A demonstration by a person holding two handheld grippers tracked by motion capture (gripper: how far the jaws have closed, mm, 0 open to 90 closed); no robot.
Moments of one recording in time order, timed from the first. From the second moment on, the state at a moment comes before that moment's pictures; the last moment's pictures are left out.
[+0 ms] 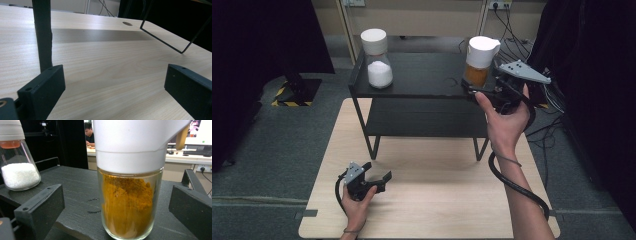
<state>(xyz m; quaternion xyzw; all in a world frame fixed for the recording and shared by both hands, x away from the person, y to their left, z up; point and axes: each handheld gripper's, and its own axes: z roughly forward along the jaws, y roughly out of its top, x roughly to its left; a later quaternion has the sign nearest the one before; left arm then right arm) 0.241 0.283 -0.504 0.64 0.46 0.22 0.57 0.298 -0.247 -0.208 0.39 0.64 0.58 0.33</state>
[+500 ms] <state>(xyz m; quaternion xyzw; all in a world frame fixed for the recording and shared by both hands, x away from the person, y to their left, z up) 0.240 0.283 -0.504 0.64 0.46 0.22 0.57 0.273 -0.254 -0.220 0.36 0.64 0.58 0.34</state>
